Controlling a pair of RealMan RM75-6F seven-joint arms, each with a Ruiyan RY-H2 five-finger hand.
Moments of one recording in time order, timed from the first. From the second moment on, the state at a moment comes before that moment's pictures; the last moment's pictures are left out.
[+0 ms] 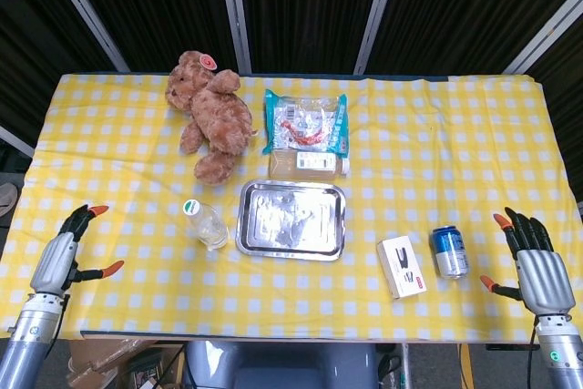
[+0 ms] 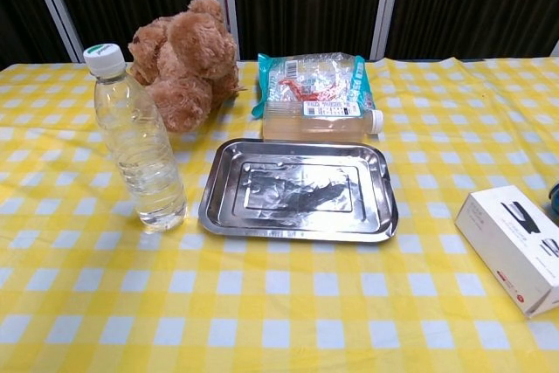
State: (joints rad) left arm -0.18 -1.25 -0.10 -1.69 1.37 1.24 -0.36; right arm 0.11 -1.17 0.06 -1.50 -1.49 1.43 0.11
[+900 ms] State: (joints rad) left arm -0.37 -1.54 -0.19 -1.65 1.20 1.10 -0.31; right arm 0.10 -1.16 0.06 -1.51 -1.50 1.43 0.15
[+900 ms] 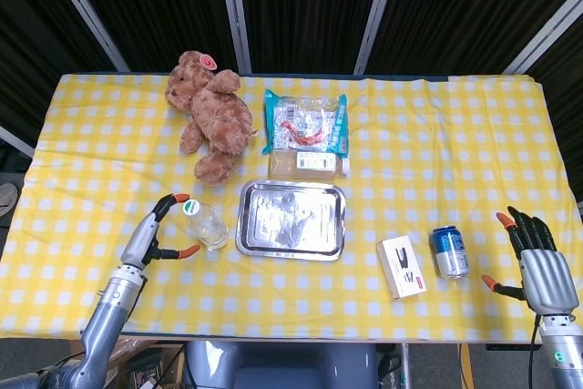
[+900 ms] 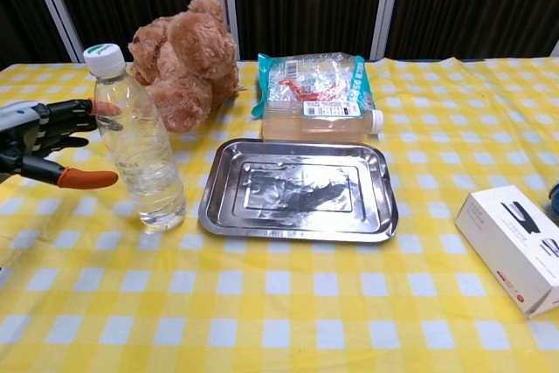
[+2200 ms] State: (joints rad) left arm -0.41 -1.53 -0.29 -1.93 1.16 1.19 -0.11; right arm 0.11 -1.16 0.06 -1.51 -1.48 1.41 0.13
